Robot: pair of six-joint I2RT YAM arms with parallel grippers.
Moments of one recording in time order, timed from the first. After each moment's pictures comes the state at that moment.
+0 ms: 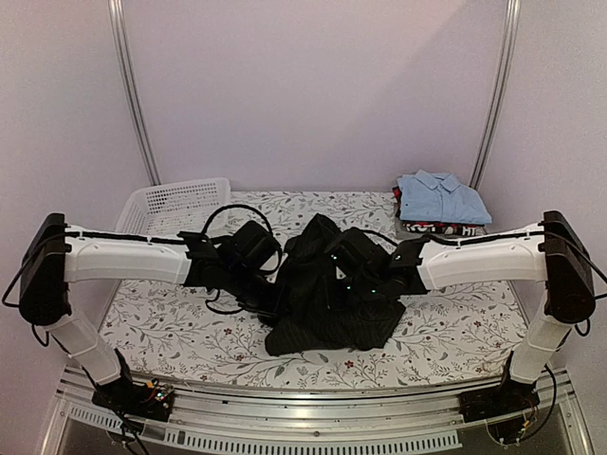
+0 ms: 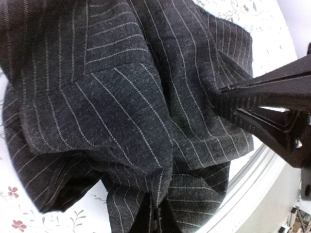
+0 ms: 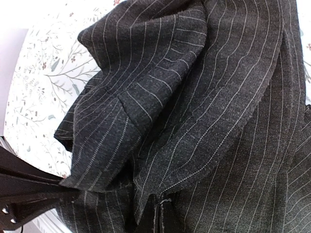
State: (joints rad) left arm -0.96 1.65 1.05 -0.42 0.18 -0.61; right arm 1.05 1.75 1.16 -0.35 0.10 0.81
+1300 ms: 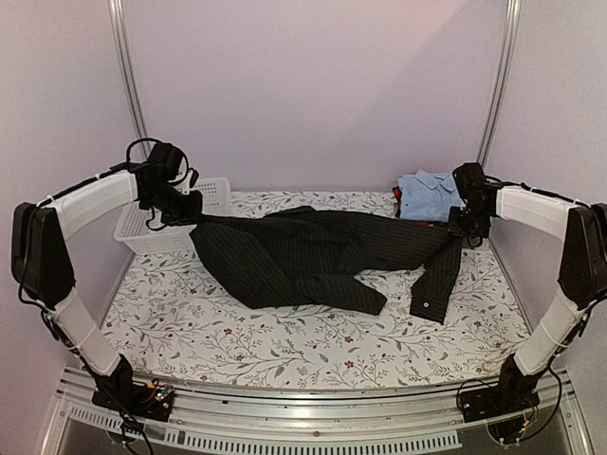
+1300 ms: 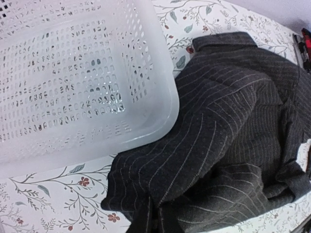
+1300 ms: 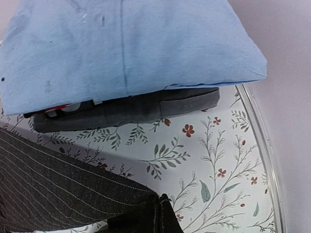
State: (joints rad) left arm -0.23 1.66 1.36 -0.70 0.10 -0.26; right arm 0.21 1.65 1.23 -0.59 0.36 0.40
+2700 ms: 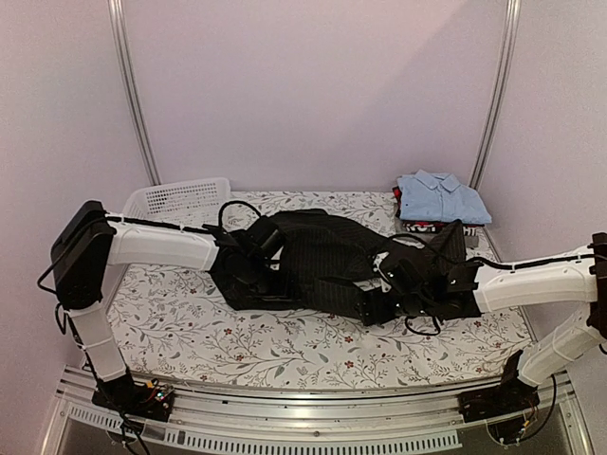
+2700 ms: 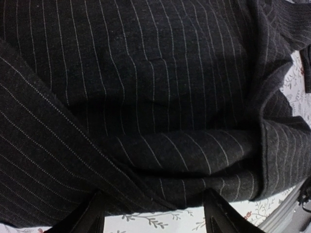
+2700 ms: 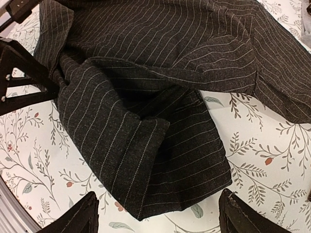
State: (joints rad) left arm -0.86 1.81 1.15 -0.40 0.05 -0.69; right arm 0.99 1.42 0.77 -0.20 0.25 0.50
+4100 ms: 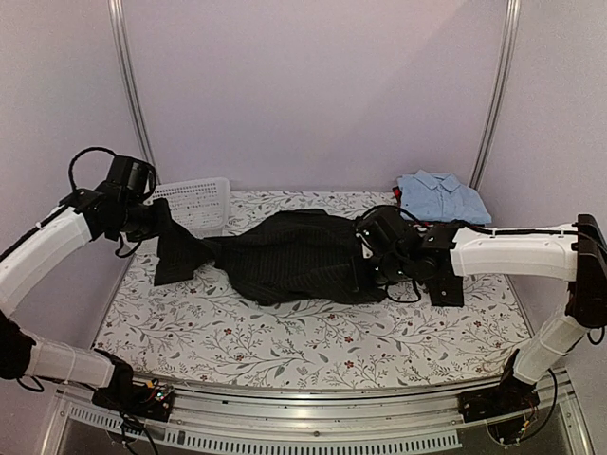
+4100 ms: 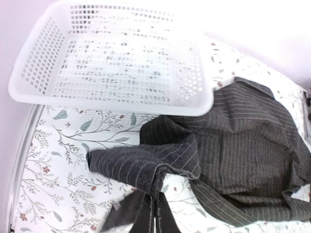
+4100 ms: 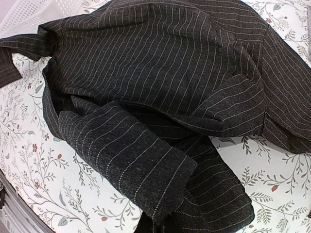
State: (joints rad) left arm -0.36 1.18 1.09 -0.70 -0.23 -0.53; right arm 0.94 1.59 1.10 -0.37 0.21 0.57
